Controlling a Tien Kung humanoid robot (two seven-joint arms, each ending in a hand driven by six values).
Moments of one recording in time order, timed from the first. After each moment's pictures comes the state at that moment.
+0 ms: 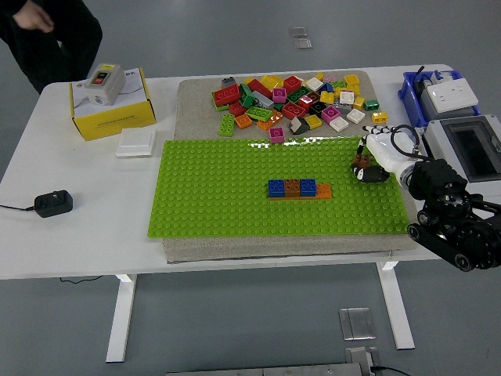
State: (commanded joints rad) left arm -0.01 0.16 -1.58 -0.18 1.97 0.02 0.09; right arm 0.79 -0.30 0.37 0.80 -1.82 -0.24 -0.20
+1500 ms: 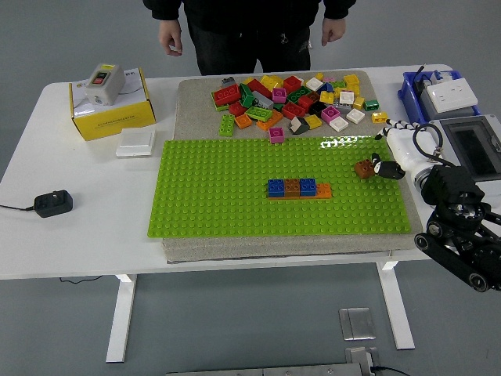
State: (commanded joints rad) left arm 0.01 0.15 -1.66 -0.18 2.05 0.01 0.10; right arm 0.60 -0.35 0.69 1.07 -2.05 -0.20 -0.48
